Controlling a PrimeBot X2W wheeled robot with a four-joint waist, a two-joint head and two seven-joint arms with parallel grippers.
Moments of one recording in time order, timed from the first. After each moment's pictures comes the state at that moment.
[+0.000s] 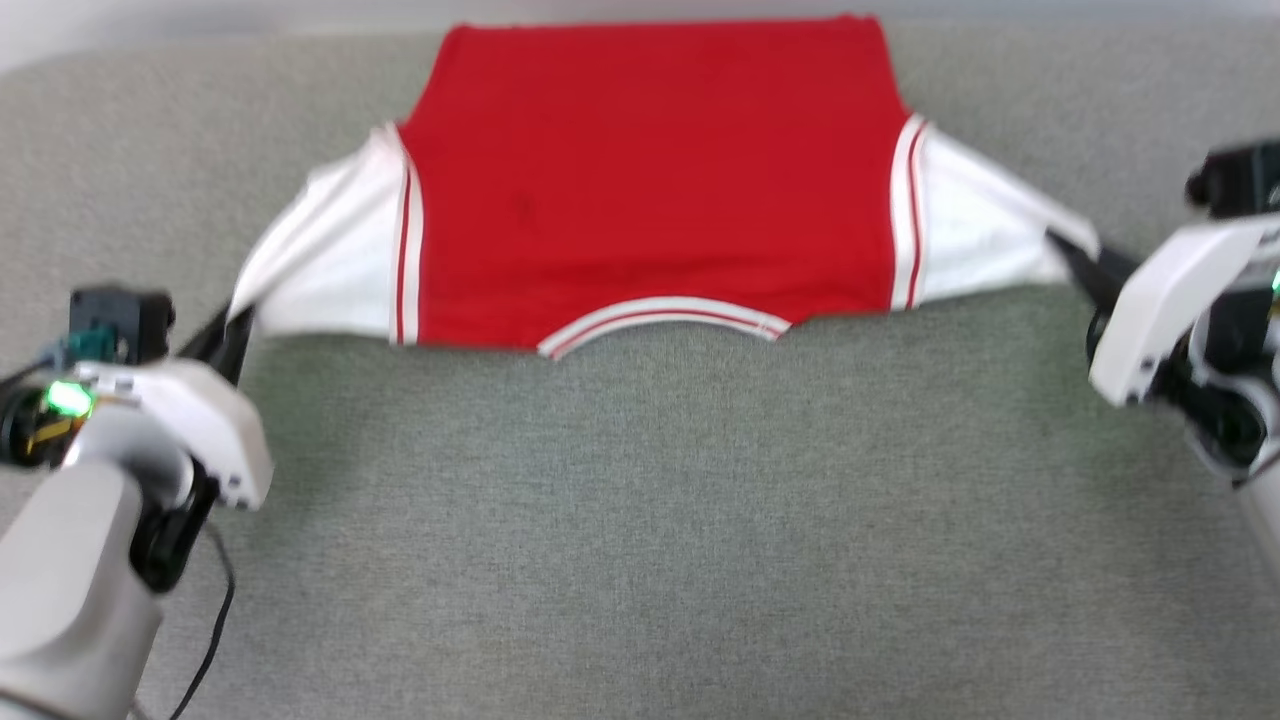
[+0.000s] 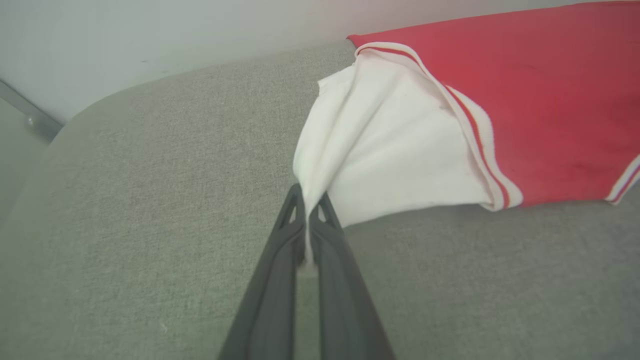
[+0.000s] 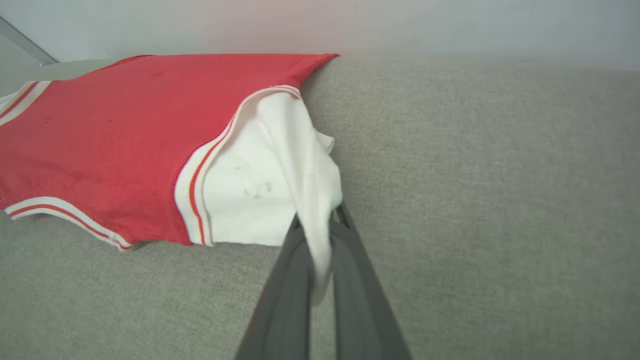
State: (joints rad) left arm -0.59 0.56 -0.38 0.57 -0.56 -0.07 -0.04; right arm -0.75 -0.47 0.41 0.57 0.76 0.13 0.28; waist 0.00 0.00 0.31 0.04
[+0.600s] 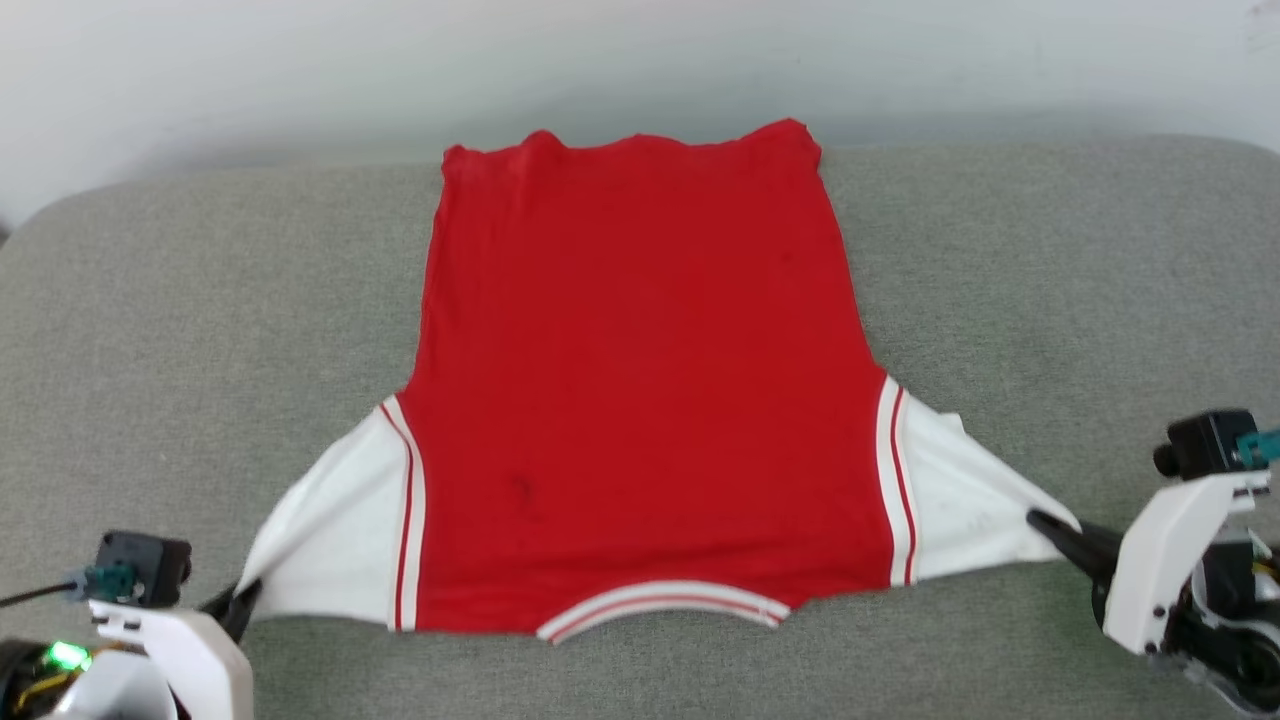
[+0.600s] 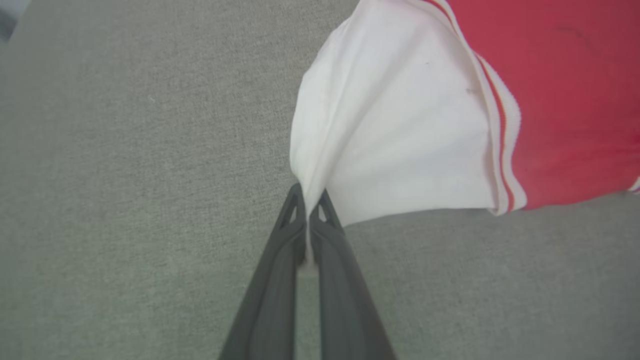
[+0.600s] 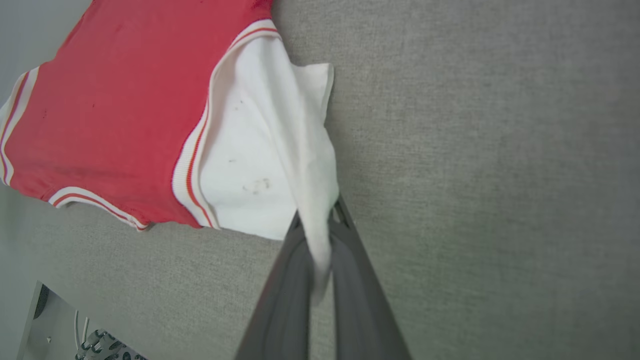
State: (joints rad) left arm -0.09 0.72 -0.37 0.19 -0.69 0.02 0.18; right arm -0.30 -0.55 0.35 0.34 0.91 0.13 0.46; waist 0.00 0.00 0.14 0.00
